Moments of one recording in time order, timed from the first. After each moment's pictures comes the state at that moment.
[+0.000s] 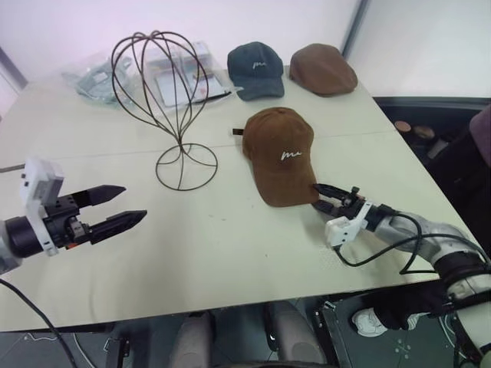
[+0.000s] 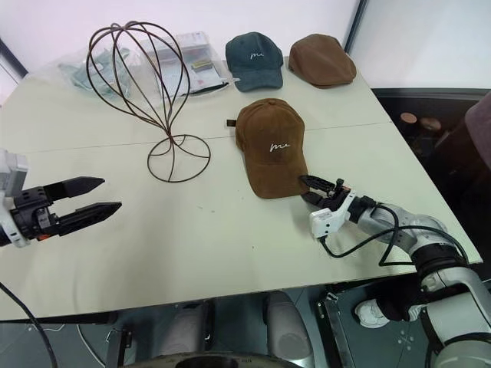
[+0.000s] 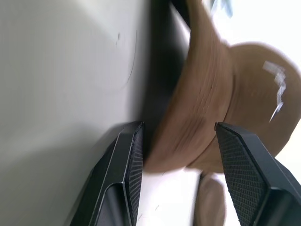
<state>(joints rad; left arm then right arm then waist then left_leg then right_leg) 0.11 0.95 0.66 -0.45 -0.95 0.89 -0.90 -0.57 -0.85 0.40 0.66 -1.04 -0.96 -0.34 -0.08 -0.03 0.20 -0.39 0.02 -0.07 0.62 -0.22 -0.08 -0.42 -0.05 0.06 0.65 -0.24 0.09</state>
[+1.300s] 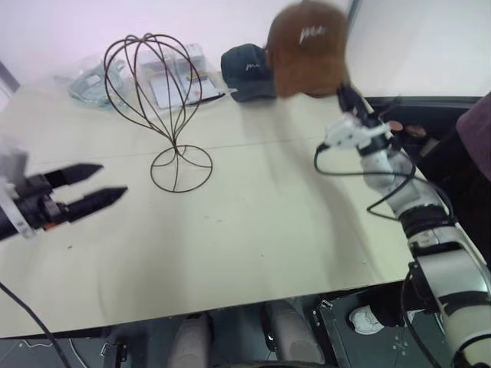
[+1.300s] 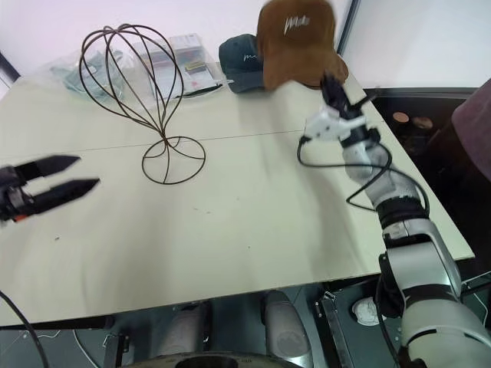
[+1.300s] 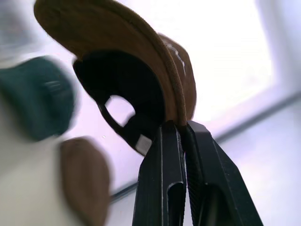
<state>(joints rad) -0.06 1.05 0.78 -0.30 -1.02 0.91 -0.87 -0.95 -0.64 0.18 0.72 -0.54 -0.59 -0.31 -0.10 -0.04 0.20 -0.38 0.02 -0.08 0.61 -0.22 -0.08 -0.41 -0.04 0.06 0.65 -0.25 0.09</state>
